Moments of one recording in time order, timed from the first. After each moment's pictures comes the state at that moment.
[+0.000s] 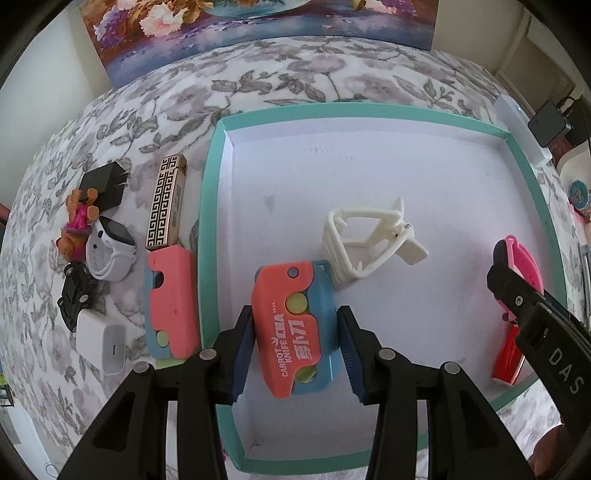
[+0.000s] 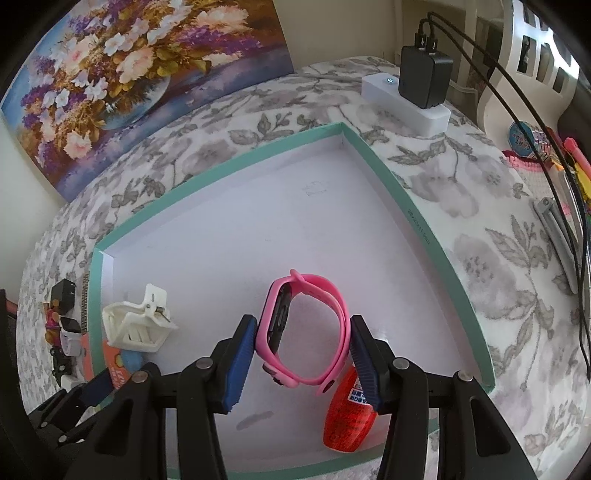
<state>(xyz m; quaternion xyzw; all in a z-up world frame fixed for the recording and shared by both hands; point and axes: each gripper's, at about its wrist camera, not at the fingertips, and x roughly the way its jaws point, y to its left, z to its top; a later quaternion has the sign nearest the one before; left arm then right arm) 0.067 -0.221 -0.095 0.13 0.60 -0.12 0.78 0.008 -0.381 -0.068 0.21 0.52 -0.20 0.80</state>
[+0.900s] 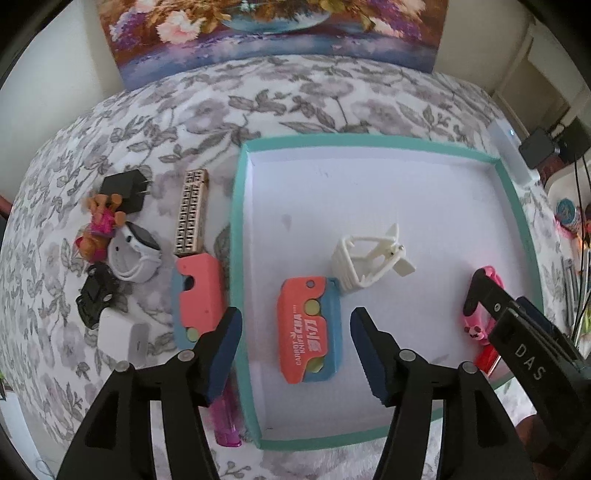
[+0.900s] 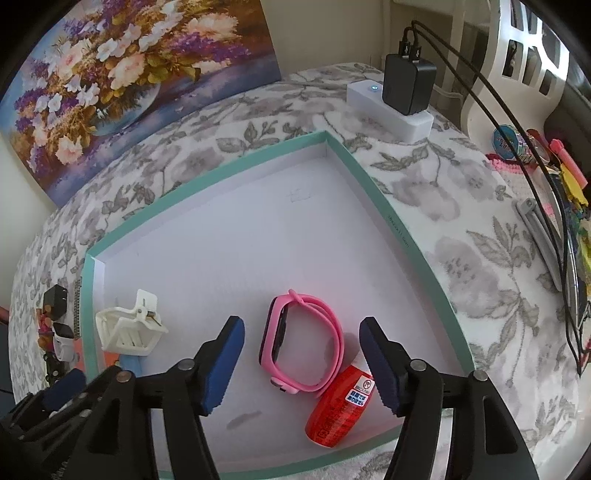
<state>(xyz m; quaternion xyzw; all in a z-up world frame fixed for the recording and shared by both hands) 0.068 -0.204 -0.062 0.10 0.59 -0.12 0.79 0.002 -0.381 -0.061 0.20 0.52 -0.22 0.80</state>
